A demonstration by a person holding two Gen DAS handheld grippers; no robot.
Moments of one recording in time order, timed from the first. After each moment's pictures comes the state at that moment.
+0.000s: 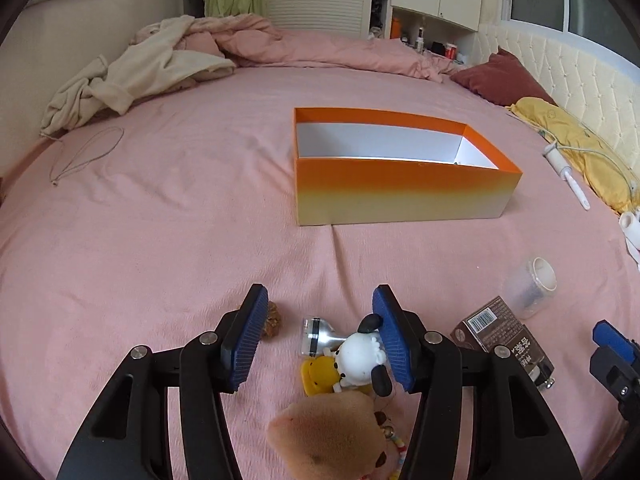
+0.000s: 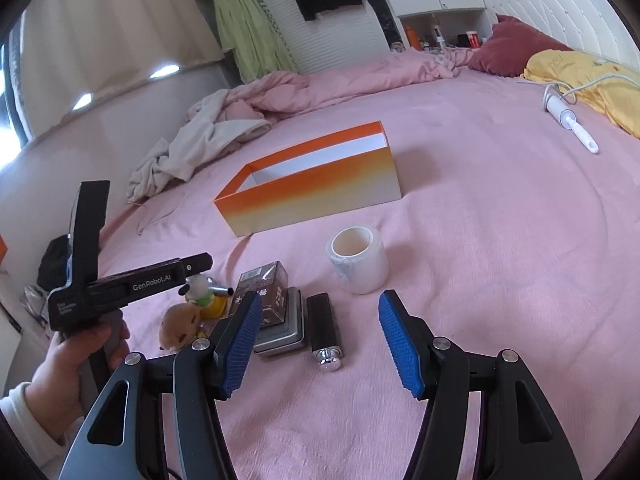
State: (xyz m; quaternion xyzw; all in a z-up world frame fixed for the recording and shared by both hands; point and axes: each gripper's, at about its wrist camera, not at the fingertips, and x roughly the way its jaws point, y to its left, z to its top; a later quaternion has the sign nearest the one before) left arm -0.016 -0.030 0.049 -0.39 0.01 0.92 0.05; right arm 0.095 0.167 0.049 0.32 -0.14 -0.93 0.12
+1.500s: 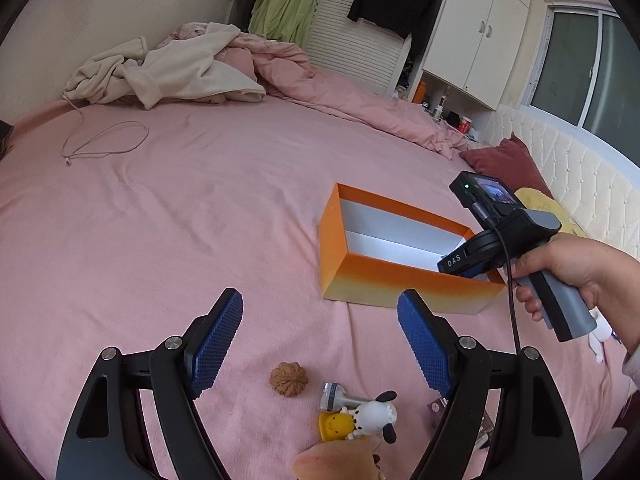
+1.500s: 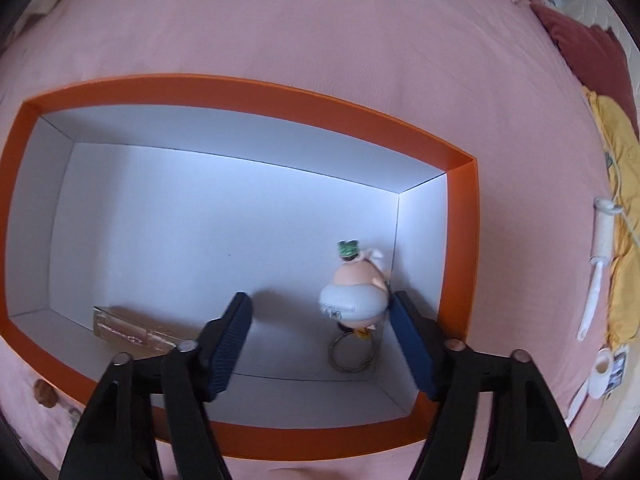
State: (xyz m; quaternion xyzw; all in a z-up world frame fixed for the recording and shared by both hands) left arm -0.025 -0.092 0.094 -0.33 -0.13 0.93 0.04; right arm -0.231 0.096 0.023 0.67 0.11 -0.74 0.01
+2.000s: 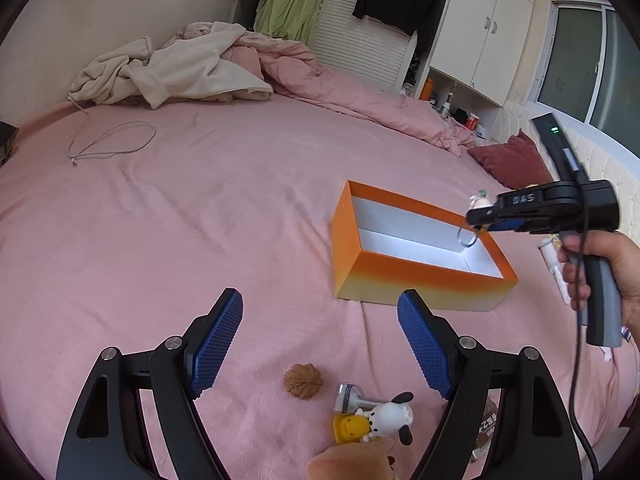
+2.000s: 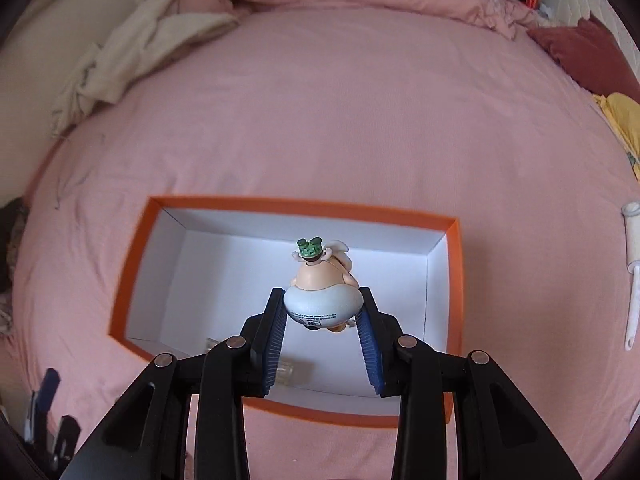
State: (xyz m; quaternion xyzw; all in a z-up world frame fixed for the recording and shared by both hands) left arm -0.028 -0.100 0.090 -0.33 -0.12 0.93 0.03; right arm -0.183 0.118 0.110 0.51 -0.02 -0.85 0.11
